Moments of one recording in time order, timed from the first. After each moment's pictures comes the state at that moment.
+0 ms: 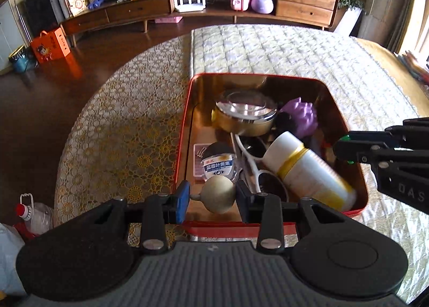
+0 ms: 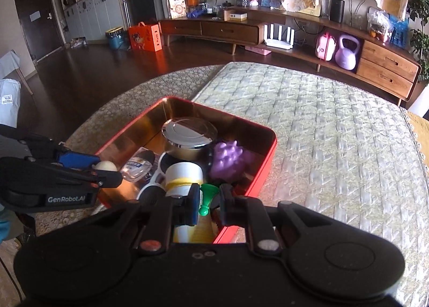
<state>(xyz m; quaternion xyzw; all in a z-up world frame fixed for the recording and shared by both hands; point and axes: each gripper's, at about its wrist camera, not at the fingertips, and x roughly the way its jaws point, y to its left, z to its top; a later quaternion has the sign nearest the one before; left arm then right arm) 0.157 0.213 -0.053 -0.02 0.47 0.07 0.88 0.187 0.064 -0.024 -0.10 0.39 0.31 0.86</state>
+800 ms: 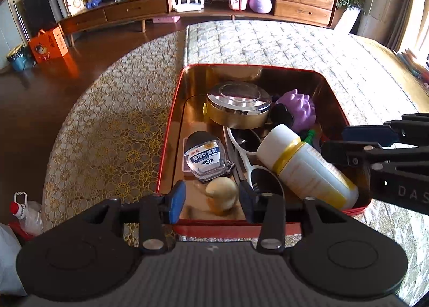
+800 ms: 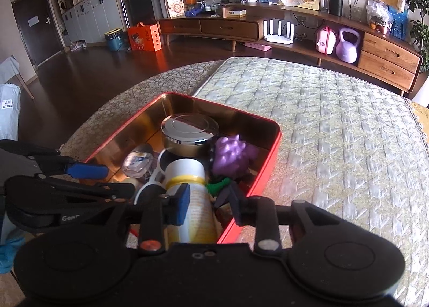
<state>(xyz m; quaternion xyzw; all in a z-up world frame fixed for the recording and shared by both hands) 0.155 0.203 -0.064 -0.01 0.46 0.07 0.89 0.185 0.060 -0.026 -0.09 0.40 0.31 0.86</state>
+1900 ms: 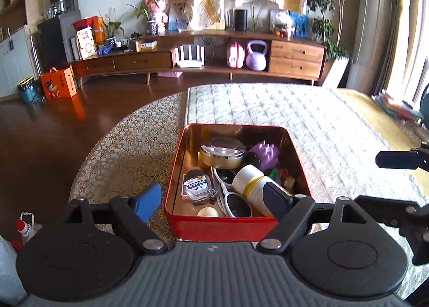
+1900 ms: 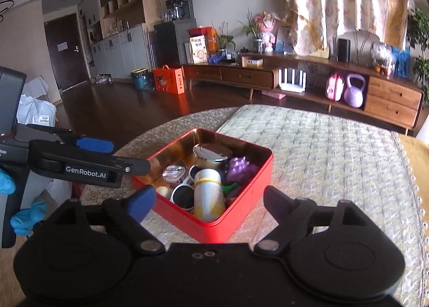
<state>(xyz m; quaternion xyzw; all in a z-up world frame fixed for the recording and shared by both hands) 0.081 0.185 -0.005 -0.03 0.33 0.07 0.94 0.103 -0.002 0.023 -0.06 0.28 0.37 0.88</state>
